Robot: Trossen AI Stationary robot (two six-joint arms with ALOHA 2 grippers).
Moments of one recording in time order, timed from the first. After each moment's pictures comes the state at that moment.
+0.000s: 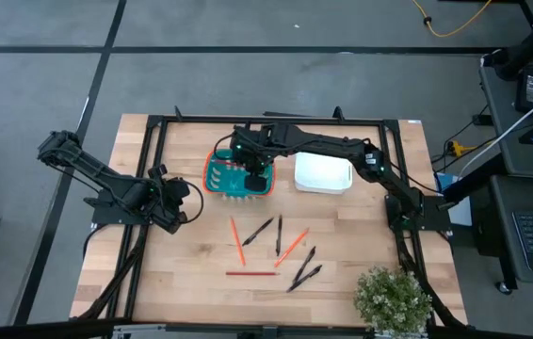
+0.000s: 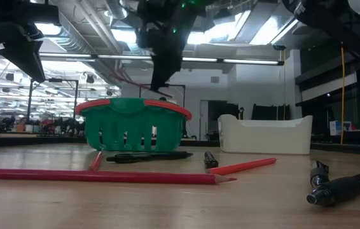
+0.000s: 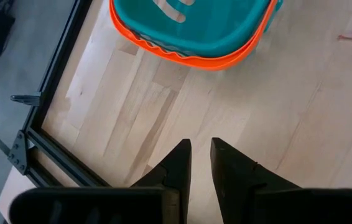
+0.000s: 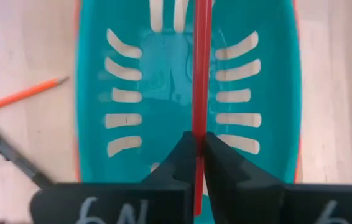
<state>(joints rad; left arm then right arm) -0.49 1.04 0.80 -1.31 -0.64 -0.88 -0.17 2.34 2.33 -1.14 0.03 -0.14</state>
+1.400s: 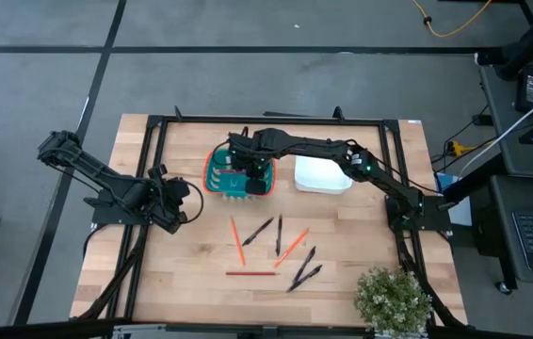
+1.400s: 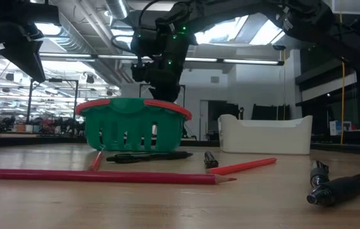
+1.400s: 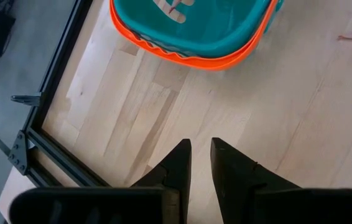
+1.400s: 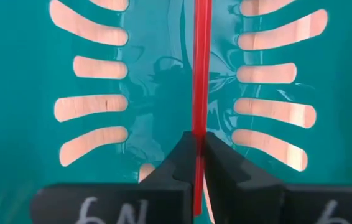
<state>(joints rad) -0.49 1.04 0.80 -1.31 -0.64 -0.88 -0.21 2.46 2.33 -1.14 -0.03 -0.19</state>
